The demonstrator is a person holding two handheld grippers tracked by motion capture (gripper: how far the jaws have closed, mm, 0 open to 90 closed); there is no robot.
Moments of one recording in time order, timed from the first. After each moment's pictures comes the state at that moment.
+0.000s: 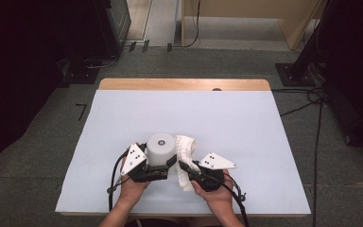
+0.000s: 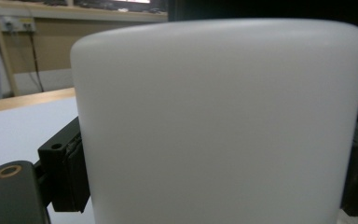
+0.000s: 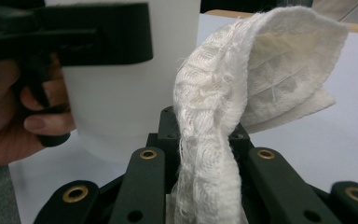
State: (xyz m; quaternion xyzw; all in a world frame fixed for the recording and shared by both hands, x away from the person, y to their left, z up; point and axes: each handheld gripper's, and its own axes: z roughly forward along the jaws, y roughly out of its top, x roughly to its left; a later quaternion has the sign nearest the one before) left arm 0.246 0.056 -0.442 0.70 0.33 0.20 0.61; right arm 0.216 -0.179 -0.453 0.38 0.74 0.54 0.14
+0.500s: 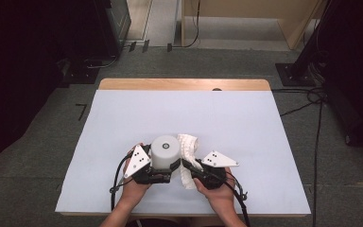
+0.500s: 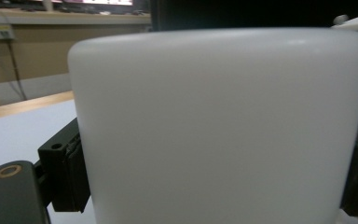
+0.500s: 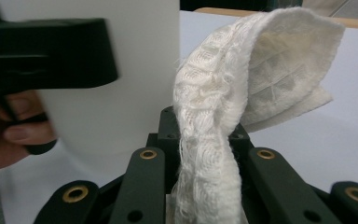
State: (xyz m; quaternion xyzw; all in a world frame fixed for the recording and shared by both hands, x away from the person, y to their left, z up) left arm 0.245 0.048 -0.446 0.71 0.30 0.20 0.61; right arm 0.221 -0.188 -0.456 0.40 0.73 0.54 0.14
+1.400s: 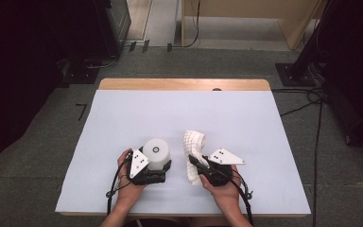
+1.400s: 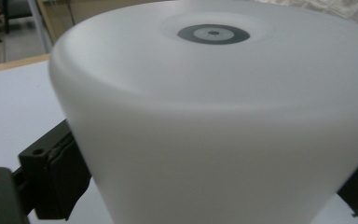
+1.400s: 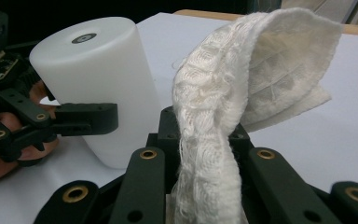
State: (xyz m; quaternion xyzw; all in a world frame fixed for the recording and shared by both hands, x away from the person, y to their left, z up) left arm 0.247 0.060 -0.484 0.74 0.36 0.26 0.51; right arm 0.226 -0.203 -0.454 0.42 0.72 0.53 0.16
